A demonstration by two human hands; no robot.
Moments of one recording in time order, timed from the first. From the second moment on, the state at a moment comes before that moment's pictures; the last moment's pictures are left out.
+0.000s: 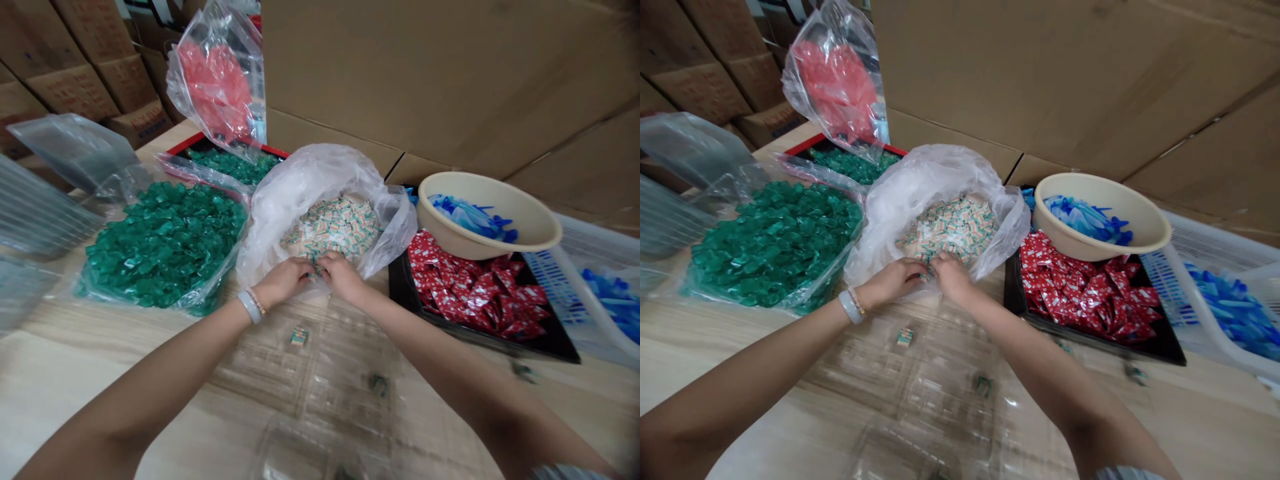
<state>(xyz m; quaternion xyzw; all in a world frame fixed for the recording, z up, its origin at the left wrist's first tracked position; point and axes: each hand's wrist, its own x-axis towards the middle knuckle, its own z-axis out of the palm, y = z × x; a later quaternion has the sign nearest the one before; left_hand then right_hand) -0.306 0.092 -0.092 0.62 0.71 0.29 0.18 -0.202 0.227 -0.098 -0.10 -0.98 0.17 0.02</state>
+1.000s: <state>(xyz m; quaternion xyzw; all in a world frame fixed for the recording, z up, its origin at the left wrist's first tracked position) -0.297 0.108 -0.064 0.45 0.84 0.28 0.07 -0.187 0.227 -0.072 -0.30 -0.89 0.30 0.16</state>
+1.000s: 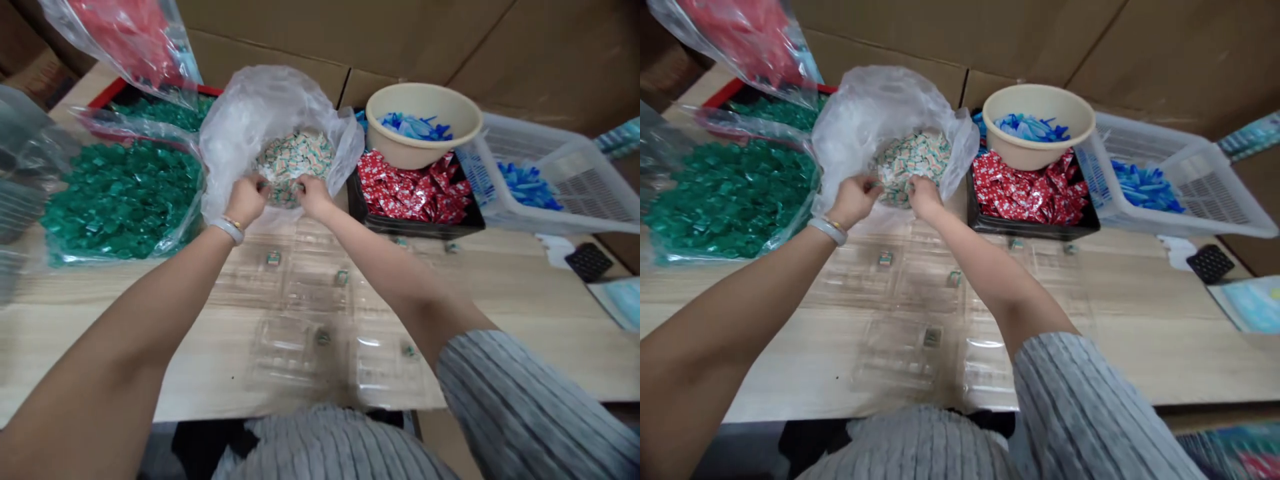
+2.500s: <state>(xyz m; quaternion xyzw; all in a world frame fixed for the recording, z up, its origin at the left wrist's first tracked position) 0.038 0.150 -0.086 0.73 0.65 0.20 0.10 0.249 0.359 -0.062 -0.43 -0.74 0.44 0.28</state>
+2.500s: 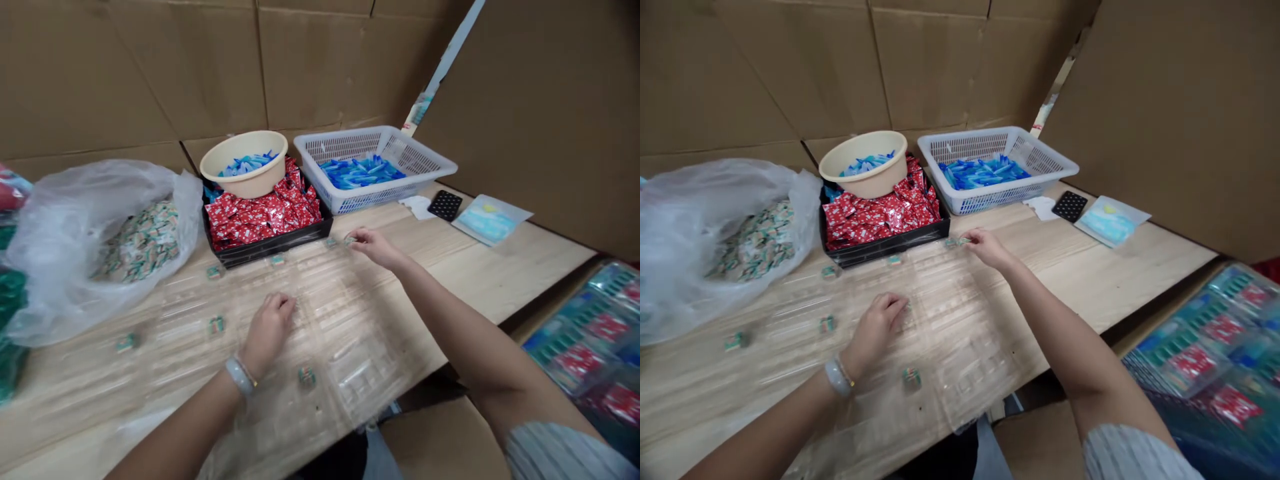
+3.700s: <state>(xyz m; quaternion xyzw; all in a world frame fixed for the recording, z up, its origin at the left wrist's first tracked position) 0.020 0.148 -0.092 0.82 0.54 0.14 0.05 0.277 0.305 -0.066 -0.35 -0.92 0.15 0.05</state>
